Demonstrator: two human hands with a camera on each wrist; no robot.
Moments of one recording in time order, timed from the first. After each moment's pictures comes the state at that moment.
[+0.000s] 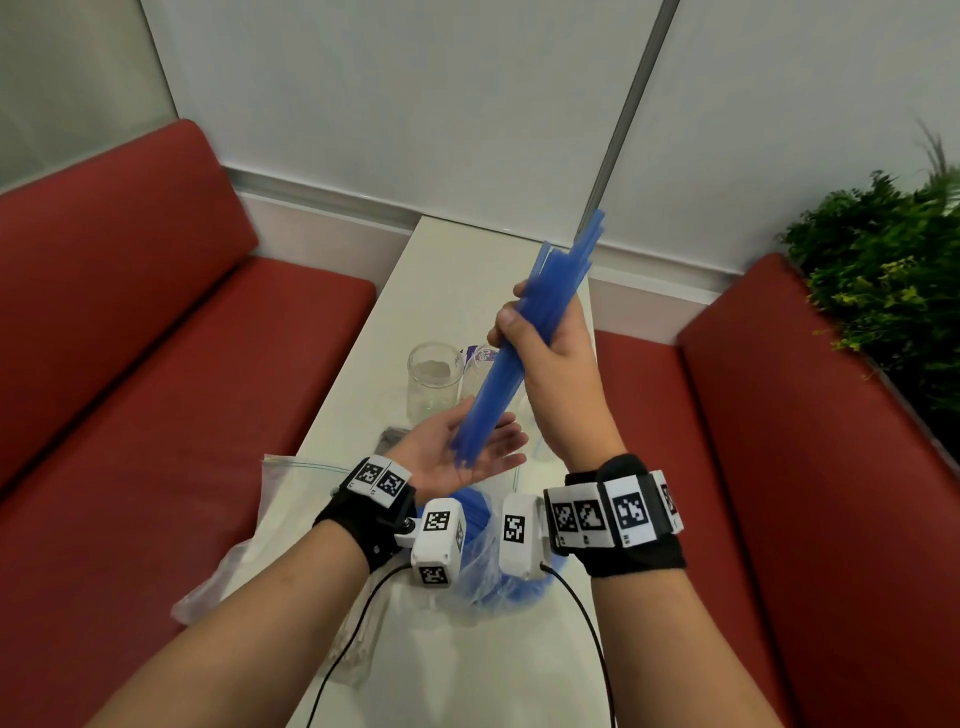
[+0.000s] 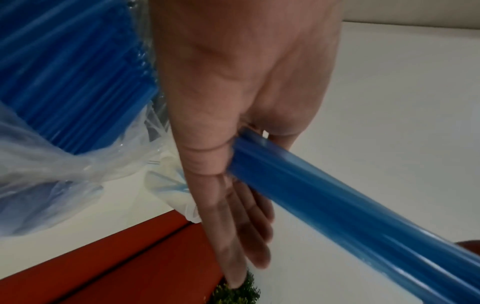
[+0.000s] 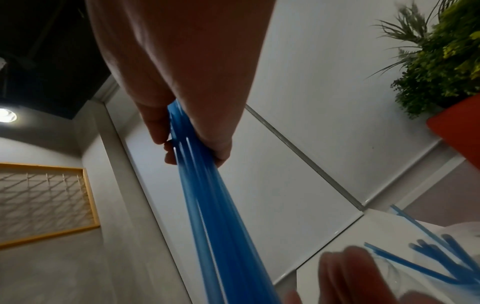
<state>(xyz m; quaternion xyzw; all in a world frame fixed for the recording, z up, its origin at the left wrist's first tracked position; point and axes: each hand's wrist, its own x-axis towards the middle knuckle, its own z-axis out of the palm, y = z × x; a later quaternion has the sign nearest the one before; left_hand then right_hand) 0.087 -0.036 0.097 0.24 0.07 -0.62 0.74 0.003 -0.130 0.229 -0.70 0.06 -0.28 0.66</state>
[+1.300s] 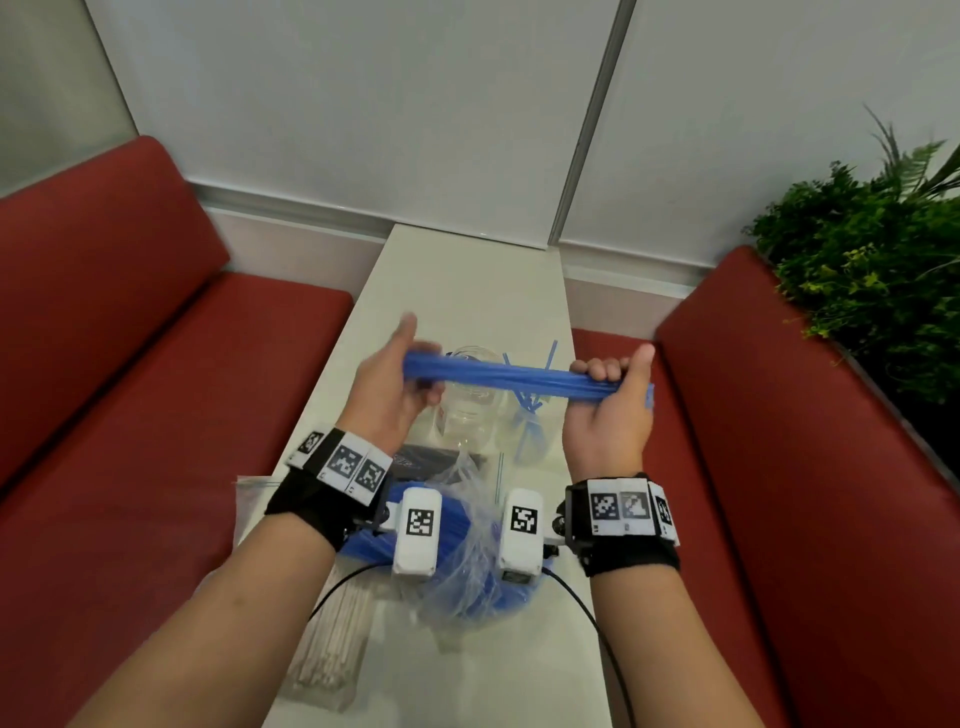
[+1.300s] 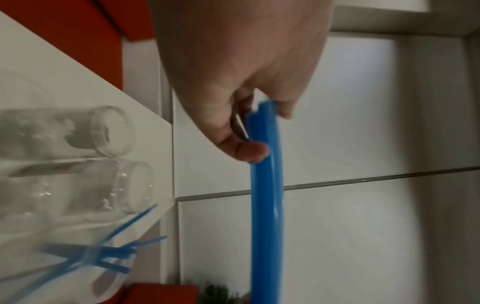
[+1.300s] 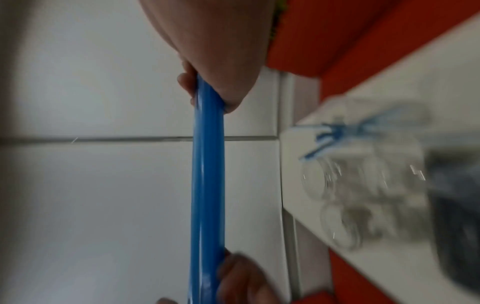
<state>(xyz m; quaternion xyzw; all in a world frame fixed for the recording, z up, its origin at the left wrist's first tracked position) 0.105 -0.042 0.175 0.50 -0.01 -0.29 0.81 -0.018 -0.191 0.195 -0.38 0.26 -0.47 0.76</state>
